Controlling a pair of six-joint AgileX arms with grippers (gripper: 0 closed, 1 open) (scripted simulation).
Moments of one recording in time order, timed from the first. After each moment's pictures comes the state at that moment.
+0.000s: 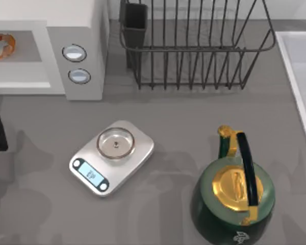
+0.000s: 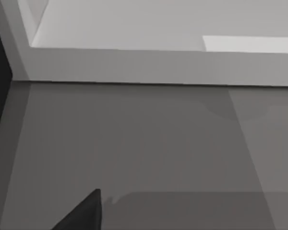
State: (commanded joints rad) left arm 0.31 1.92 0.41 1.06 0.31 0.13; right arm 0.00 0.00 0.00 0.00 0.00 0.00
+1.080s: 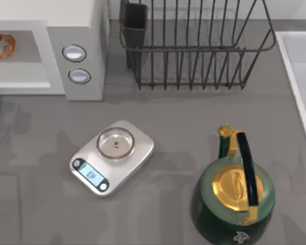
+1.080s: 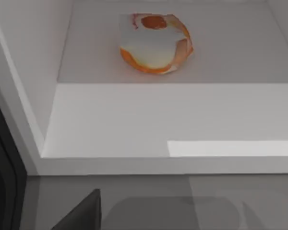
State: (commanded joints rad) left arm 0.30 1.46 0.54 0.46 0.32 0.14; right arm 0.00 0.00 0.00 0.00 0.00 0.00
